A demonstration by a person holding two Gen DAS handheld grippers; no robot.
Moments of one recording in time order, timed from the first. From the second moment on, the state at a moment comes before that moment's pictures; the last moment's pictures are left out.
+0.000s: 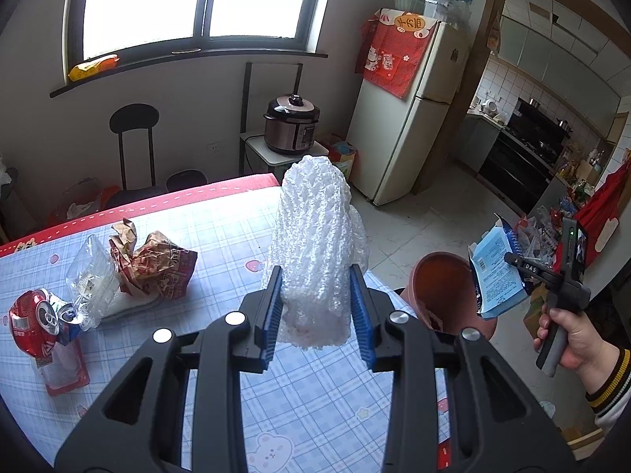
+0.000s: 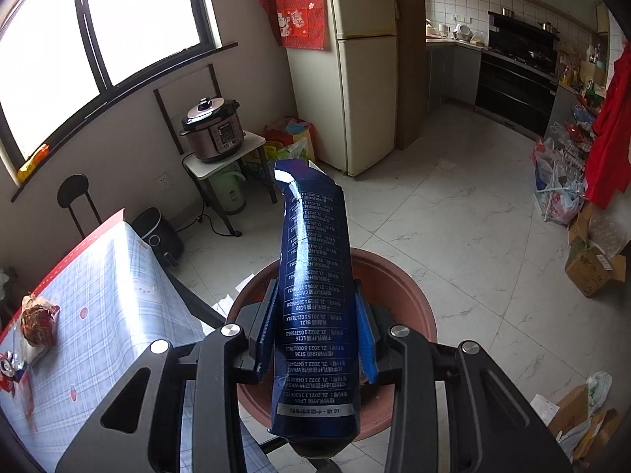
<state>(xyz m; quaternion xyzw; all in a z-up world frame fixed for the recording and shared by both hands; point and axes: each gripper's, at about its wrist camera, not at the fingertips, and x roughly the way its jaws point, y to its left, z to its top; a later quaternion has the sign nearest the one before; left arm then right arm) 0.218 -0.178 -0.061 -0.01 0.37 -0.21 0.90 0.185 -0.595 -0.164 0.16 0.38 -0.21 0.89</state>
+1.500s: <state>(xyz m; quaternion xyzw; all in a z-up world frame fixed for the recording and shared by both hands) 0.225 -0.446 -0.110 0.01 0.39 -0.37 0.84 0.048 -0.667 -0.081 0.16 0.35 -0.21 0.90</state>
